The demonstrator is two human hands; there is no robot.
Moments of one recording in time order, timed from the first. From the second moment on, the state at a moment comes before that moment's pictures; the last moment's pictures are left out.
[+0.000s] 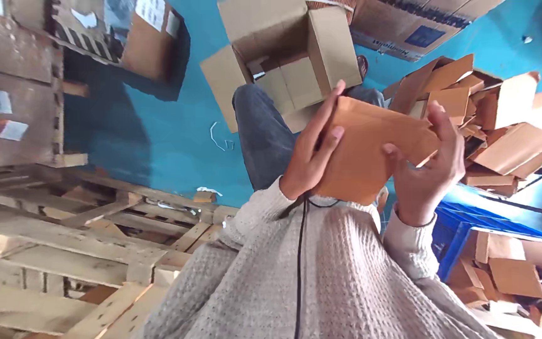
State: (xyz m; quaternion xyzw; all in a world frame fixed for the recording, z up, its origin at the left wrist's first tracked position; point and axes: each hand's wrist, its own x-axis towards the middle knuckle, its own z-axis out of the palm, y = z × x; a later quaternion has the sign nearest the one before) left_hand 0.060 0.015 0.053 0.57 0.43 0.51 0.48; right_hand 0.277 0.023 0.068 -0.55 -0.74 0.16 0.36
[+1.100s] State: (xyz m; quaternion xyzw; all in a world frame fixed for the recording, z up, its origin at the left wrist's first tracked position) left_hand 0.046 -0.013 0.050 0.51 0.41 0.61 0.45; right_hand 0.241 0.016 0.055 -0.40 -0.58 0.51 0.50
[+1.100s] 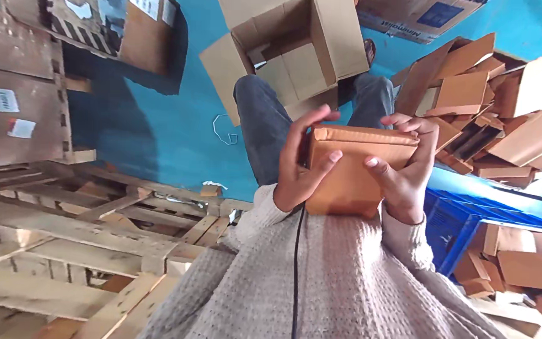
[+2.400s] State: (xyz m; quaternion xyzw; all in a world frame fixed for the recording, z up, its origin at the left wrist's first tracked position) left_hand 0.020 -0.019 0.061 0.52 0.38 0.44 0.63; right_hand 0.272 0.038 0.087 -0.38 -0.67 0.59 0.25
